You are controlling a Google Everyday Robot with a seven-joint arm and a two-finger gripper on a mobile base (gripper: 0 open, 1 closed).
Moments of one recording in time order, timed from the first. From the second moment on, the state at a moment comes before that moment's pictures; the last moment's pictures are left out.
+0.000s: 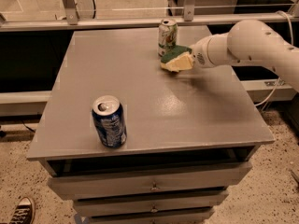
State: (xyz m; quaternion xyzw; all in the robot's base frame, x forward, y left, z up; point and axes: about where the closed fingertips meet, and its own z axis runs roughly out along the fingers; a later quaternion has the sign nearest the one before) arm 0.721 -0.141 0.861 -0.32 0.81 0.09 0.48
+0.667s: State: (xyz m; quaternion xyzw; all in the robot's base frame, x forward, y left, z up) arm 0.727 -0.127 0.861 -0.33 0.80 0.11 0.48
